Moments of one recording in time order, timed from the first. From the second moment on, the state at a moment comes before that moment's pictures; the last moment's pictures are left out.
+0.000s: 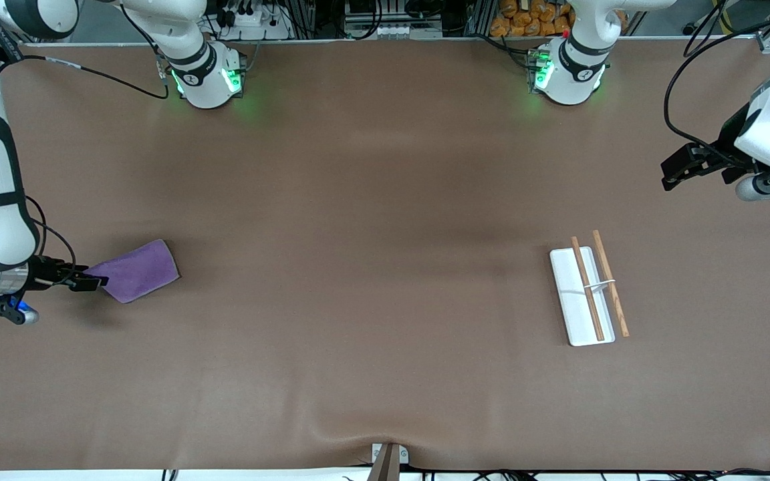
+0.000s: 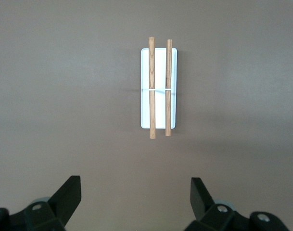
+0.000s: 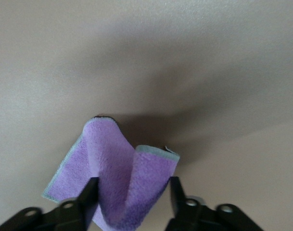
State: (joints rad) left arm -0.10 -0.02 -0.02 -1.63 0.04 1.61 -0.22; right arm -0.30 0.66 -0.05 -1.59 0.20 1.95 -0.01
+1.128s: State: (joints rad) left arm -0.09 0.00 -0.02 -1.64 0.04 1.61 -0.22; right arm -0.18 0.52 -0.03 -1.45 0.20 1.78 -0.14
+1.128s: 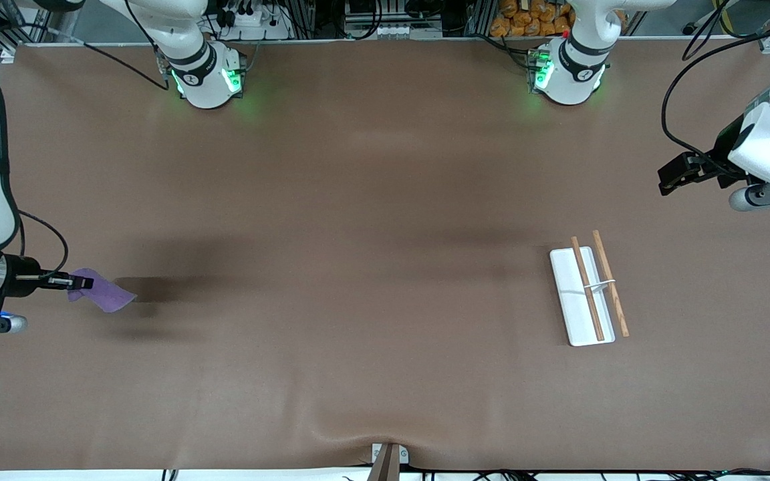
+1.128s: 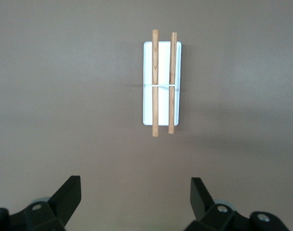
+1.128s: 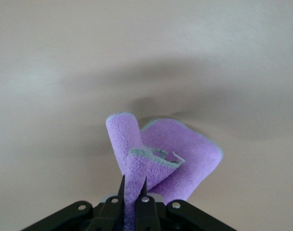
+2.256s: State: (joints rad) left arm -0.09 0.05 -0.02 -1.64 0.04 1.68 -0.22; right arm 0.05 0.43 0.16 -1.38 0.33 1.73 -0.14
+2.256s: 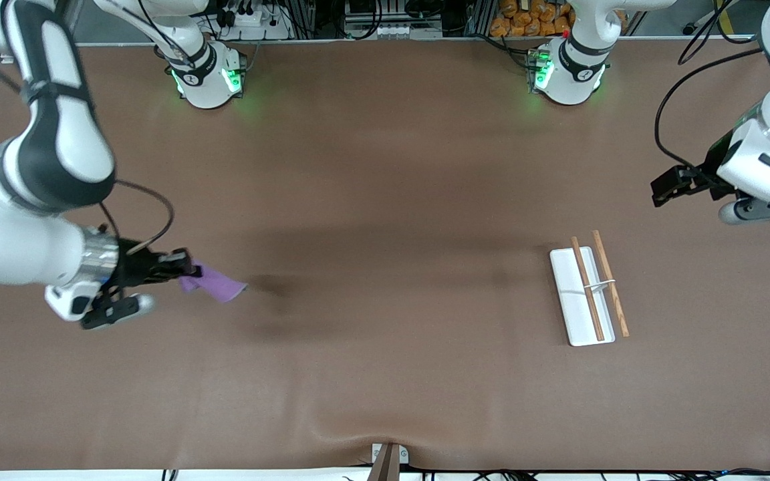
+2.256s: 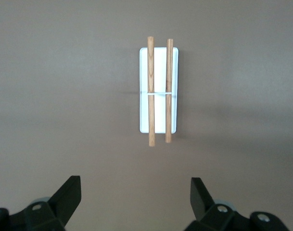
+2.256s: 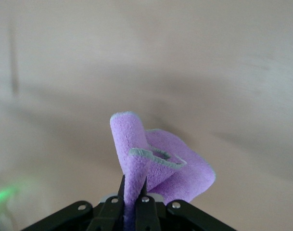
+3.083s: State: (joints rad) left arm -0.11 0.15 -0.03 -1.63 -0.03 1.86 -0.32; right arm 0.33 0.42 0.16 -1.32 0.33 1.81 0.26
